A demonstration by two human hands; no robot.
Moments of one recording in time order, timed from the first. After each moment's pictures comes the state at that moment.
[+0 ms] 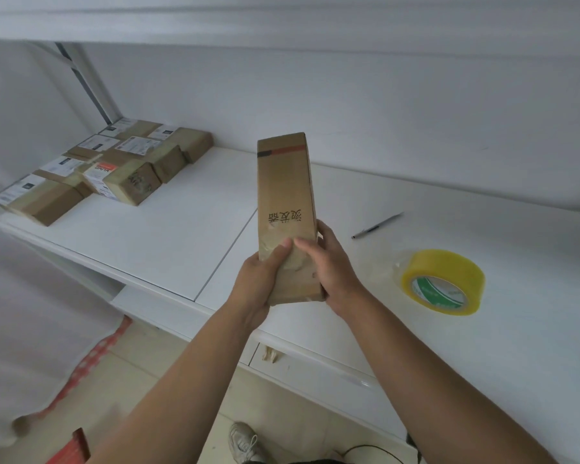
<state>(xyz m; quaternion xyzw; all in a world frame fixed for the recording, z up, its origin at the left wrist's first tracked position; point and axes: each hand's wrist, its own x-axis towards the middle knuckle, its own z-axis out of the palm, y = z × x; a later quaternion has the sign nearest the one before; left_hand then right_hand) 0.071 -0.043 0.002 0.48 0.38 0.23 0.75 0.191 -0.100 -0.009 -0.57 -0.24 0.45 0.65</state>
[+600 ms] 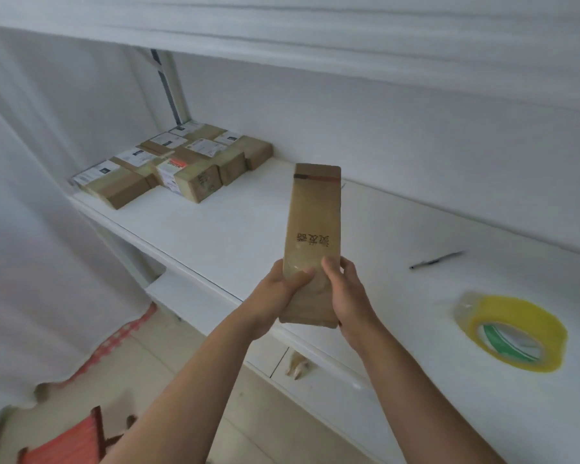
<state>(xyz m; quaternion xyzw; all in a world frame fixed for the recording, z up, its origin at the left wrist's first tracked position) -0.007 0.007 -0.002 0.58 0.36 0.20 0.71 0.121 -0.062 -0.016 -0.63 -0.22 0.46 0.59</state>
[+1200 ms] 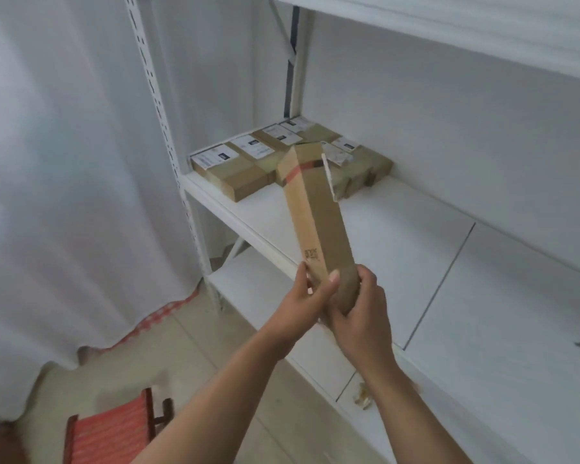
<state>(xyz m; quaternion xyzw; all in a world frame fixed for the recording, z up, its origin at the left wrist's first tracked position) -0.234 0.150 -0.016 0.54 0.34 0.28 0.72 -0.126 0.088 -0.011 -0.73 -0.52 0.13 0.43</state>
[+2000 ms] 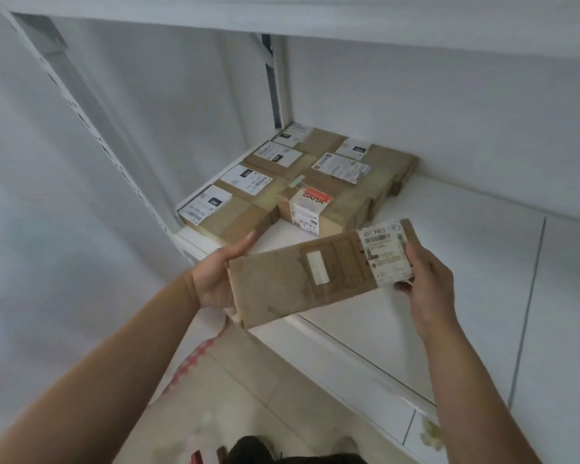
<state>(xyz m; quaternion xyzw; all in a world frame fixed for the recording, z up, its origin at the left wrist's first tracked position) -0.292 0.425 0.017 0.40 0.34 0.04 0.85 -0.012 0.268 -0.043 -0.64 -0.19 0.32 0.68</state>
